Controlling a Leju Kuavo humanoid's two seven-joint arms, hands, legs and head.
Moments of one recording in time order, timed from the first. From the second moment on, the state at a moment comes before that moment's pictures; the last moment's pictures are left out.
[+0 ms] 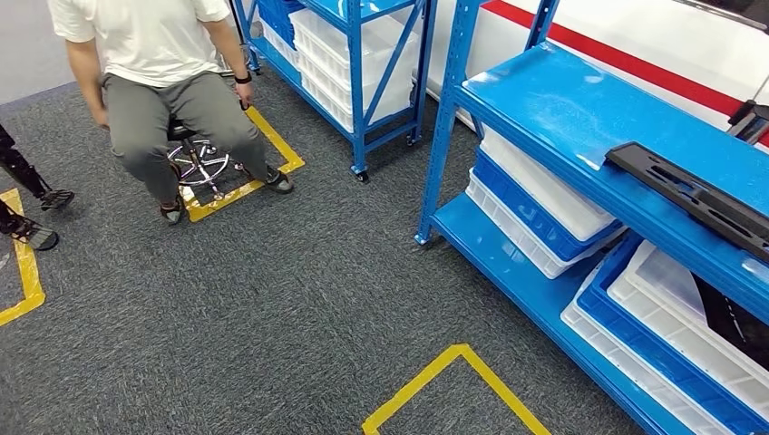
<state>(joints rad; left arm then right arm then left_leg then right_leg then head) -0.10 -0.11 0.76 -0.18 -1.03 -0.18 0.32 -0.10 0.07 -1.35 -0.20 1.35 0.10 0.25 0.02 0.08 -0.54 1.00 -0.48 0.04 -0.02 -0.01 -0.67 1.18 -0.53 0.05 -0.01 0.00</state>
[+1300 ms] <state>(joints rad) -0.12 -0.11 0.76 -0.18 -1.05 -0.18 0.31 -0.10 0.08 -1.35 -0.20 1.34 0.09 0.23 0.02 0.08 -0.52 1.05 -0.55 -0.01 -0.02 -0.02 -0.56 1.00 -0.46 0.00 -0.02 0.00</state>
